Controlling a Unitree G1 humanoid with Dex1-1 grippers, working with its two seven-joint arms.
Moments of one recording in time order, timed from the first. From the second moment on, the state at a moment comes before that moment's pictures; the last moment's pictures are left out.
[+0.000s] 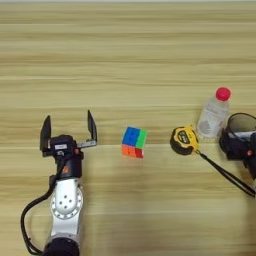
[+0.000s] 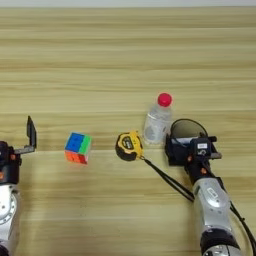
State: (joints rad) left arm -0.04 -0.01 0.11 0.62 0.04 -0.91 0.10; right arm -0.18 -0.23 -0.20 0.83 0.15 -0.58 0.29
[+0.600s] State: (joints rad) left arm -0.05 -0.01 0.11 0.63 0.04 -0.91 0.10; right arm -0.04 -0.23 -0.19 0.65 0.16 -0.55 0.31
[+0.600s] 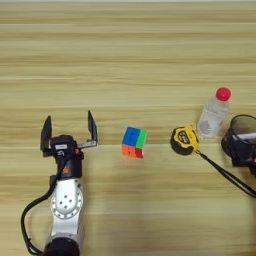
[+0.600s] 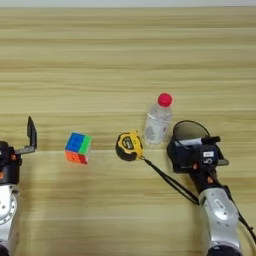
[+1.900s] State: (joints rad) left arm -0.06 -0.02 0.10 0.64 0.04 -0.91 0.10; right arm 0.12 -0.21 -0.23 0.37 0.24 -0.46 0.33
